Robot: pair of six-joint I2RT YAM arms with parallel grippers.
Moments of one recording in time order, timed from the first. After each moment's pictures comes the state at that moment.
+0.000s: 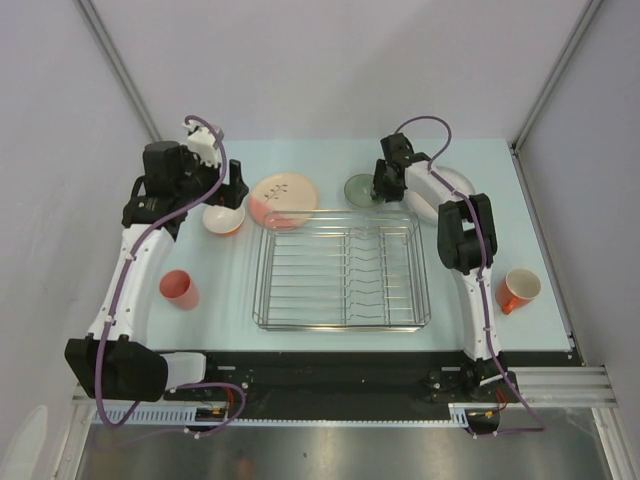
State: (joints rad) left arm -0.05 1.26 1.31 -0.54 0.33 0.14; right arm 0.31 2.36 2.01 -0.61 0.04 0.46
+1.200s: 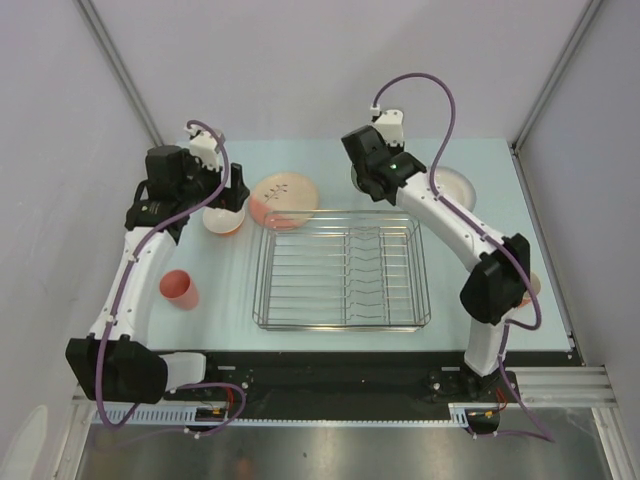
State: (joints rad) left arm -0.05 1.25 1.25 -0.50 0.33 0.14; right arm 0.62 1.88 1.86 -0.73 0.87 0.40
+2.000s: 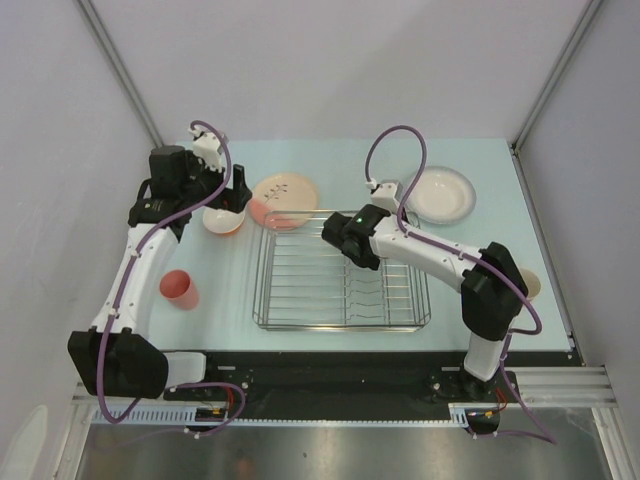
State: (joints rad) left arm -0.05 1.28 1.25 -0.50 0.35 0.14; right arm 0.87 1.80 1.51 -1.35 1.22 1.12
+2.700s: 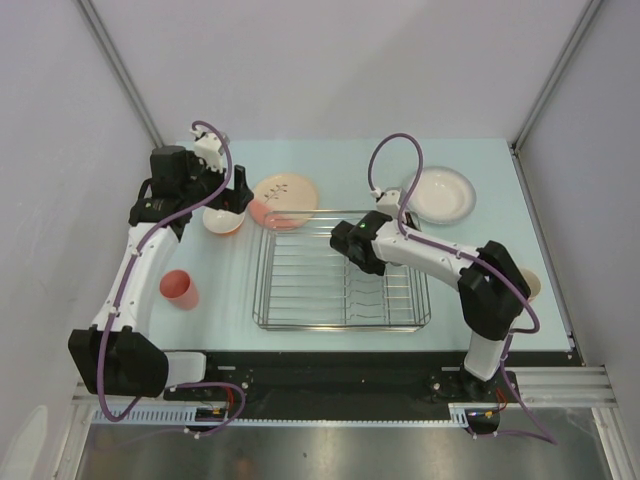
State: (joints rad) left arm -0.05 1.28 1.25 -0.50 0.37 0.14; right arm 0.86 1.80 1.41 -1.35 1.24 1.10
